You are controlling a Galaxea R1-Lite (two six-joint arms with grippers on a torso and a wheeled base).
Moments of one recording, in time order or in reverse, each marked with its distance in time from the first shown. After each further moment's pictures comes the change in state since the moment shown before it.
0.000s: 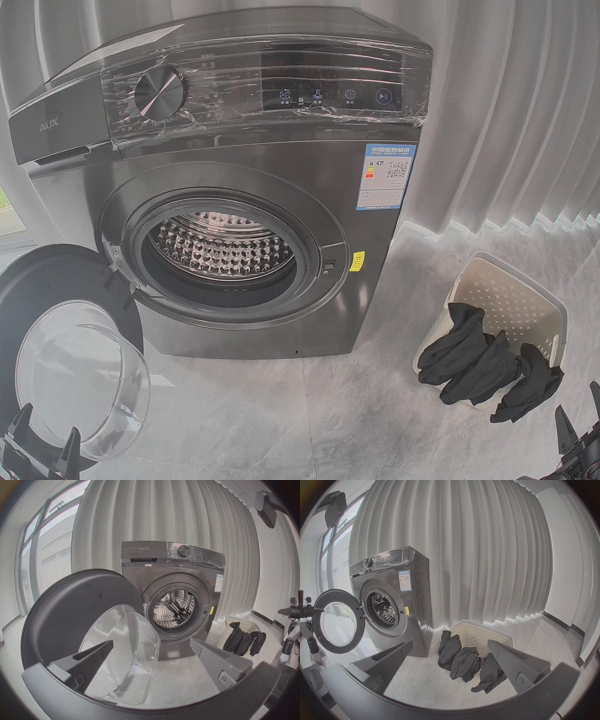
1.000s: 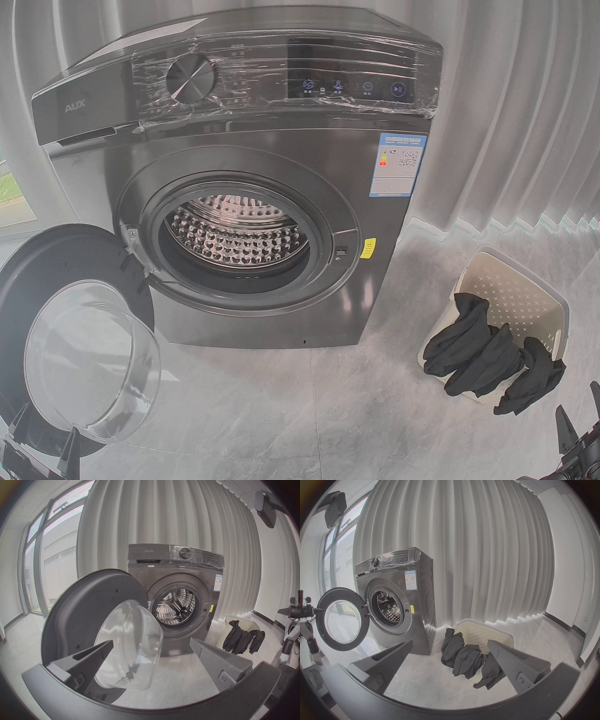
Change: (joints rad) left arm 0.001 0.000 0.000 0.000 0.000 0.001; right arm -0.001 -0.001 0.000 0.000 -0.001 0.000
